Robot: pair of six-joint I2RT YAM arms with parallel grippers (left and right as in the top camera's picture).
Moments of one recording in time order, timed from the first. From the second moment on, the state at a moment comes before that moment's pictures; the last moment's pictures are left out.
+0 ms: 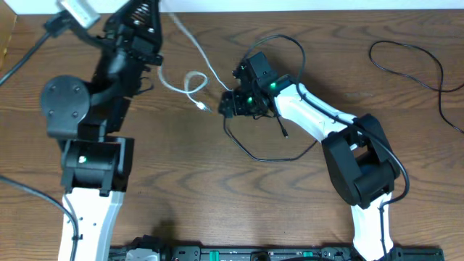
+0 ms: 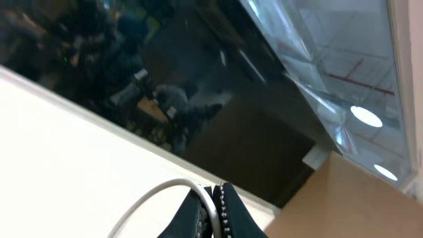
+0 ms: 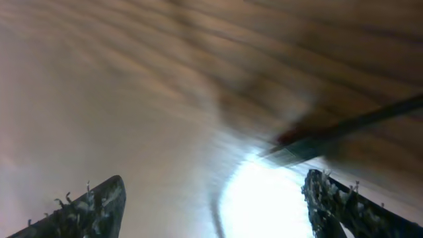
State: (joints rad) left arm -0.10 1.10 1.23 0.23 0.28 -0.84; right arm 0.55 2.15 1.55 -0.49 -0.37 0.47
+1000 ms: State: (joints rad) left arm -0.05 1.23 1.23 0.13 0.73 -0.86; right arm 0.39 1.71 1.55 -0.31 -1.05 -0.12
